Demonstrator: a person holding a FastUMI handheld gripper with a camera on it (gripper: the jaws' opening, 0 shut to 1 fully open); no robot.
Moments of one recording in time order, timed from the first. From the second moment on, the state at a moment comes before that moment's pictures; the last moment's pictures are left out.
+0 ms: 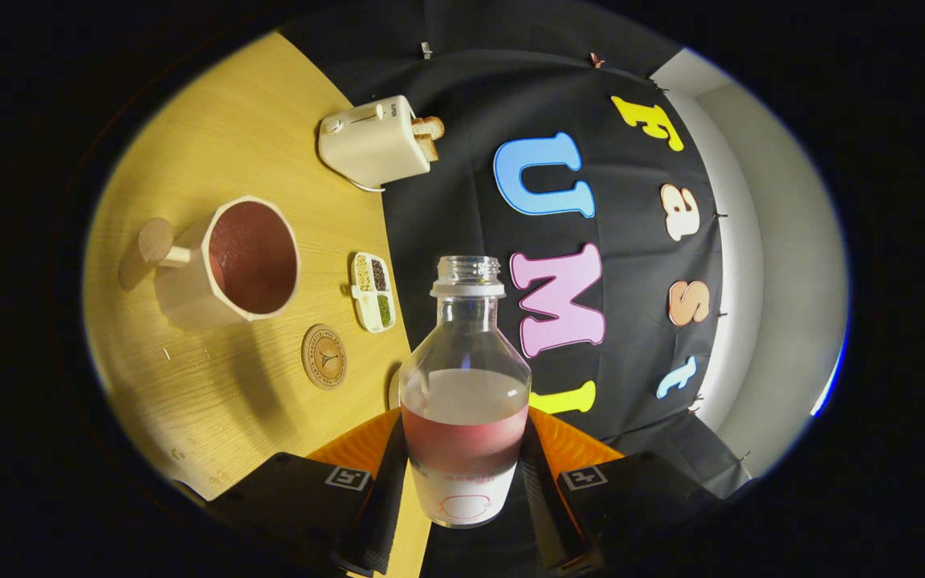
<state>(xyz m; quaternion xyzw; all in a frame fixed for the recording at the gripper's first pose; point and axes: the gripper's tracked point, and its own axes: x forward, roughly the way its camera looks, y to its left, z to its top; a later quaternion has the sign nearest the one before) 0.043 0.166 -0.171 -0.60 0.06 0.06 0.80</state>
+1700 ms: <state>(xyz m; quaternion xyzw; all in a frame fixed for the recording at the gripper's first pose) 0.050 0.192 -0.190 -0.74 0.00 0.12 0.66</state>
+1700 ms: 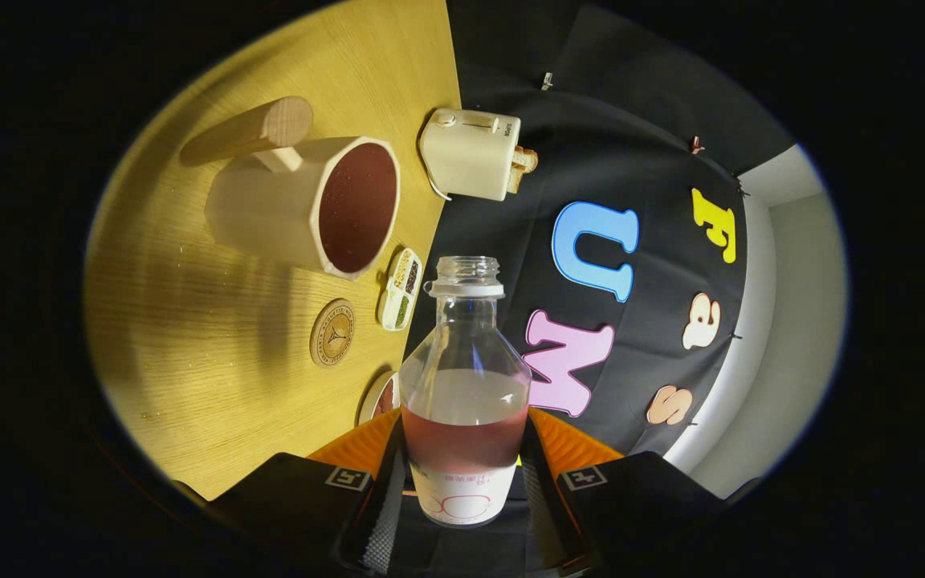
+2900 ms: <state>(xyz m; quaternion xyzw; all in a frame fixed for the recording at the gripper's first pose) 0.059 0.193 -0.184 -0.78 -0.04 0.14 0.61</state>
